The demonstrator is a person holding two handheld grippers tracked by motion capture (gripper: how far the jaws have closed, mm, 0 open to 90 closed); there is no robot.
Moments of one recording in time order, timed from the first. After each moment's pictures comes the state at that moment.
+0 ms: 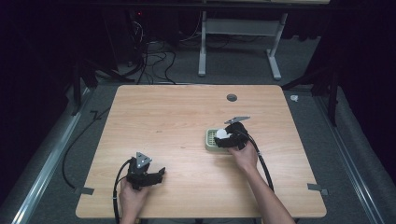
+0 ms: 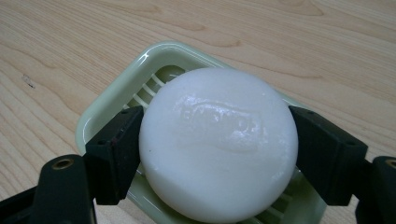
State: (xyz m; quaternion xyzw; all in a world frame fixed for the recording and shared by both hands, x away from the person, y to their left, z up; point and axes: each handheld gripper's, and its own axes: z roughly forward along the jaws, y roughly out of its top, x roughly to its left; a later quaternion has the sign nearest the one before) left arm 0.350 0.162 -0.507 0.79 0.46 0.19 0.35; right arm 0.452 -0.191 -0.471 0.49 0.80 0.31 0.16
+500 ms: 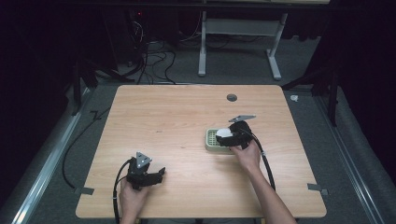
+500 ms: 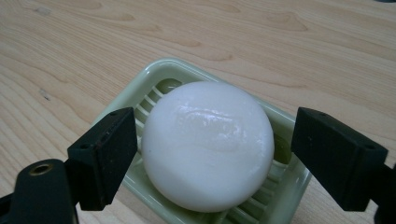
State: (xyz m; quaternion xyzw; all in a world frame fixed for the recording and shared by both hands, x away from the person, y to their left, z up) left arm 0.350 0.162 -0.507 0.79 0.46 0.19 0.35; right arm 0.447 -0.201 -0.460 0.49 0.78 0.34 0.16
